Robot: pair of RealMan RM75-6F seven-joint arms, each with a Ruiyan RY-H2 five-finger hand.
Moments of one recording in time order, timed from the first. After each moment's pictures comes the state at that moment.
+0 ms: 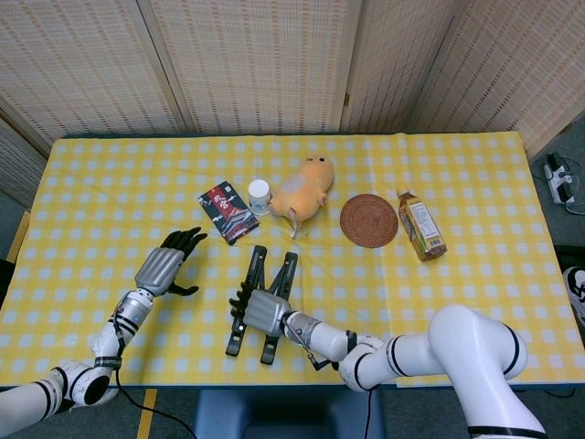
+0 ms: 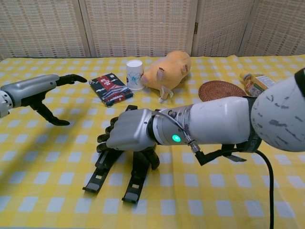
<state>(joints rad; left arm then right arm) -0.66 -1.52 -0.11 -1.24 1.34 0.95 -0.13 1.34 -1.72 -0.01 -1.43 -0.86 0.58 -0.92</state>
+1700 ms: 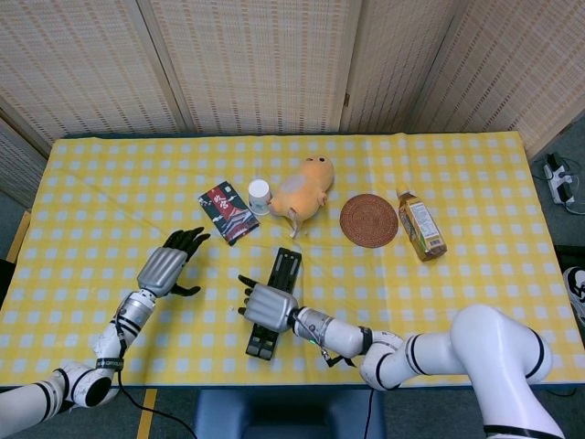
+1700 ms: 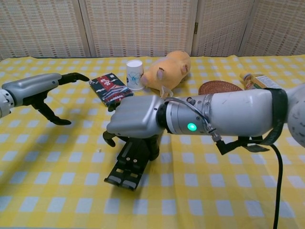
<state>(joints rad) -0.65 -1.51 -0.12 -1.29 1.33 0.96 -0.05 1.25 -1.66 -0.02 -1.45 -1.18 0.69 -0.66</state>
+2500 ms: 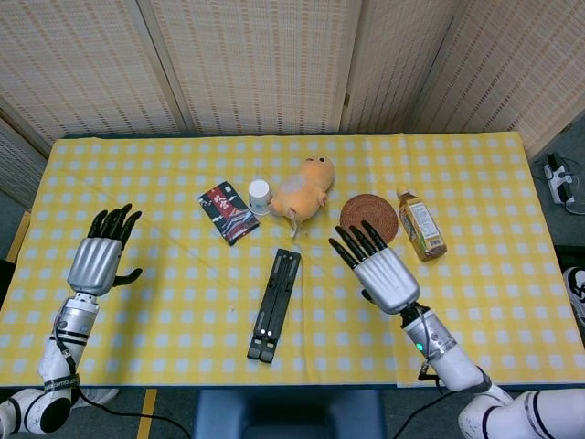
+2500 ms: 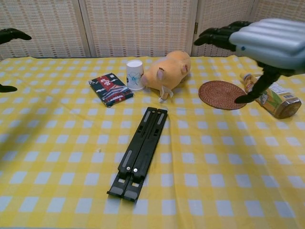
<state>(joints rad) -0.49 -1.29 -0.15 -1.52 1.25 1.26 0.24 0.75 -1.27 -0.11 -1.85 -1.28 1.37 -0.59</state>
